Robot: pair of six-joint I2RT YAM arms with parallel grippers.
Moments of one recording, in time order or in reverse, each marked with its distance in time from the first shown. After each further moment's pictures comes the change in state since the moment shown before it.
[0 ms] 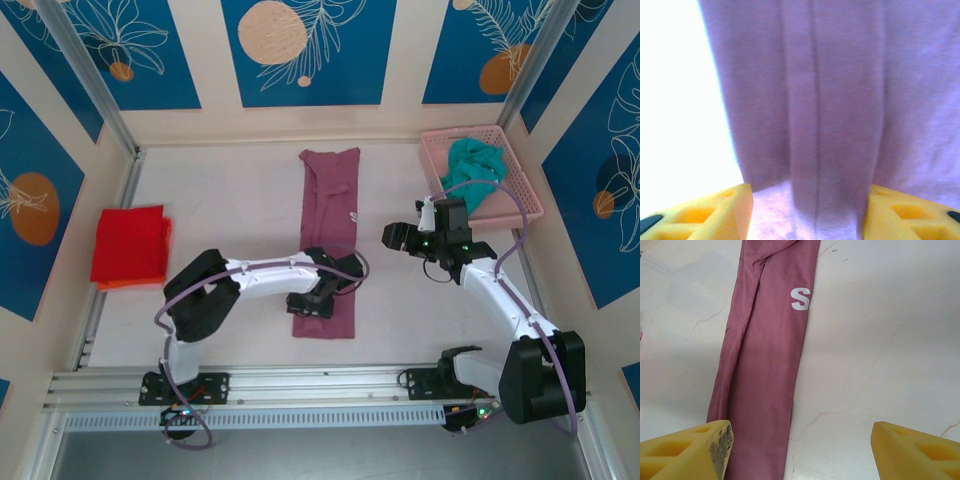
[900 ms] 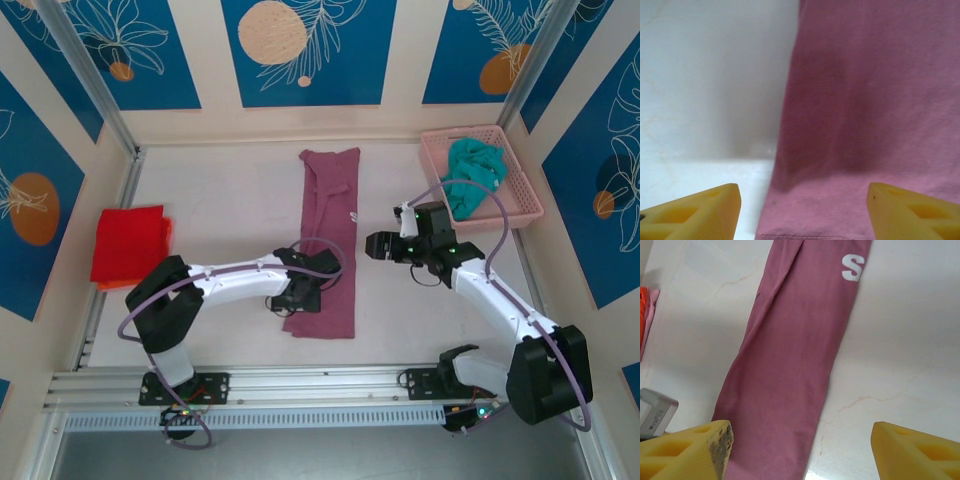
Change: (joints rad) left arm 0.055 -0.194 -0.195 0.161 -0.009 -0.030; right arm 0.163 0.011 0.008 -0.018 0.003 -0.026
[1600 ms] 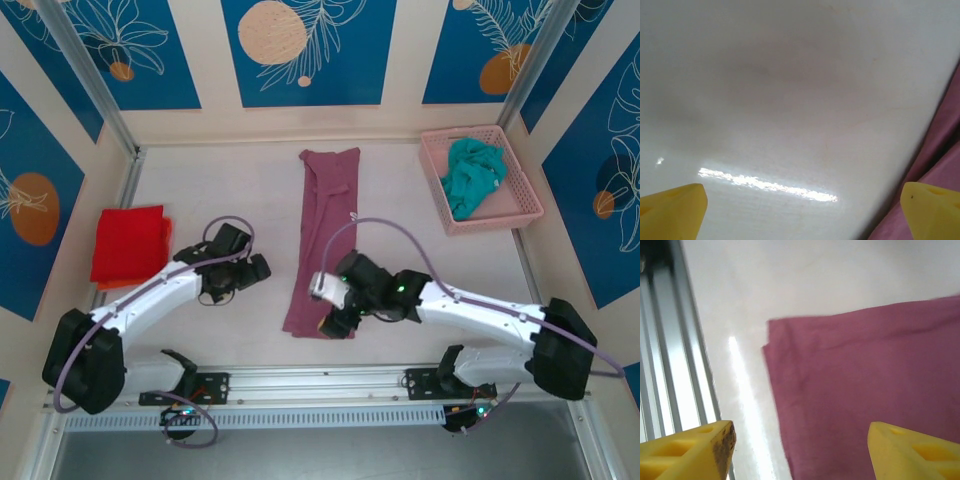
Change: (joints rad) left arm 0.514 -0.505 -0.380 0.191 0.140 0.085; right arm 0.711 0.071 0.028 -0.129 0.148 -0.569
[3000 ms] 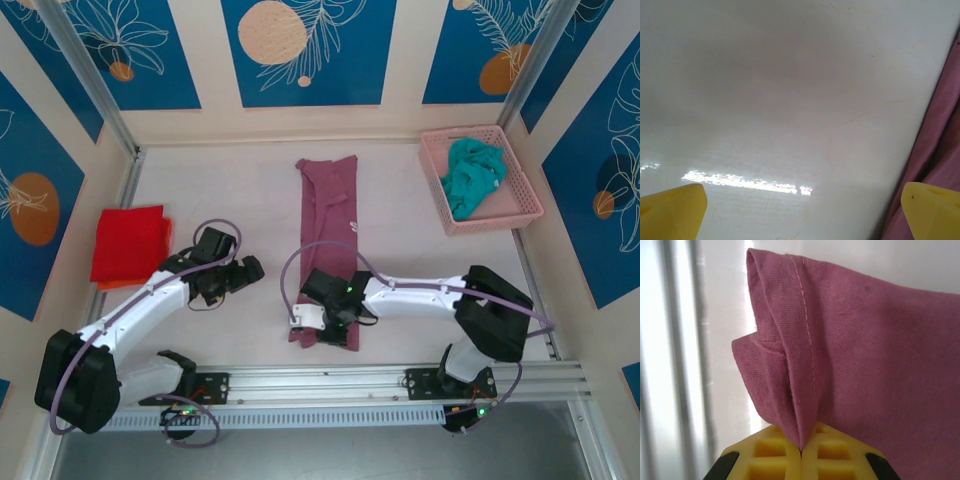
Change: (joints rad) left arm 0.075 -0.085 -0.071 0.026 0.092 0.070; right arm 0.080 0.325 0.131 -0.130 -0.025 -0.215
